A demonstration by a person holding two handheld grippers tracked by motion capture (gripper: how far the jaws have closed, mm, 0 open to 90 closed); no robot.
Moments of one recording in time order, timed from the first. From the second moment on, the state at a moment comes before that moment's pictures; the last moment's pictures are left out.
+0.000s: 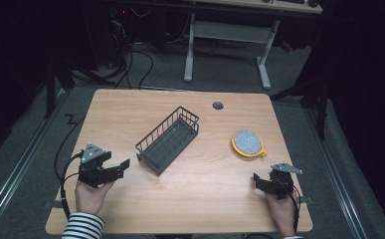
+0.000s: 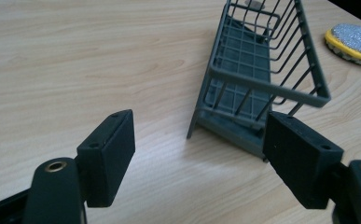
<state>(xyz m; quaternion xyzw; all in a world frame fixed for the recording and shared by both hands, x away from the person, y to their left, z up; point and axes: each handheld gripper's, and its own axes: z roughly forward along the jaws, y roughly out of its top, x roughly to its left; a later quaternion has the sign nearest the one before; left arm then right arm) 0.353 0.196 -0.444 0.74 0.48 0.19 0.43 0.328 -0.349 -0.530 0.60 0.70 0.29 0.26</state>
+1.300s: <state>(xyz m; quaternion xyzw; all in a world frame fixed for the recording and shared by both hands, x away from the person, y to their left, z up) 0.434 0.138 -0.444 0.79 0.45 0.15 0.37 0.327 -0.348 -0.531 0.59 0.71 0.29 0.26</state>
